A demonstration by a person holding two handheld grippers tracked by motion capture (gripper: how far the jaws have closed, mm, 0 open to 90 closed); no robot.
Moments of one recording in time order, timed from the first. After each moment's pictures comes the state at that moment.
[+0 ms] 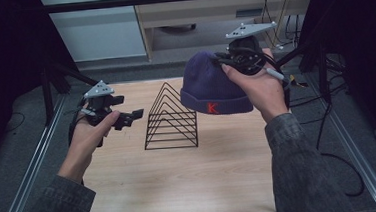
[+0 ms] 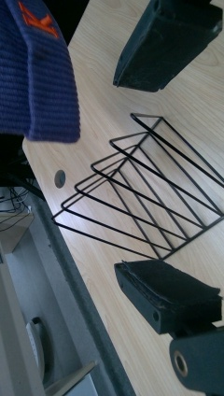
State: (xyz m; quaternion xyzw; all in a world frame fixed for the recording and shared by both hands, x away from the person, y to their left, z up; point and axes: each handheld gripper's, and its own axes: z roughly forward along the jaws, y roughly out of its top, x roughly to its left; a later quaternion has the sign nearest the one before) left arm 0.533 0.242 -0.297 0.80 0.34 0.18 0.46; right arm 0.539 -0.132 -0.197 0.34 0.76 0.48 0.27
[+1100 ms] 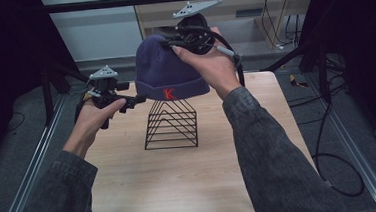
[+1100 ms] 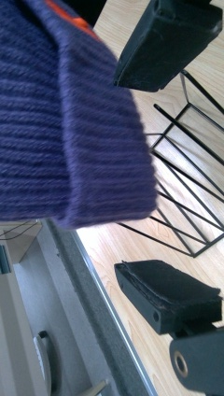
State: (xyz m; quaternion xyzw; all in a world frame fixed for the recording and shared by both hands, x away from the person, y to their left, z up) left arm 0.588 0.244 -0.298 0.79 0.33 0.16 0.48; right arm 0.578 -0.040 -0.167 0.25 0.77 0.54 0.22
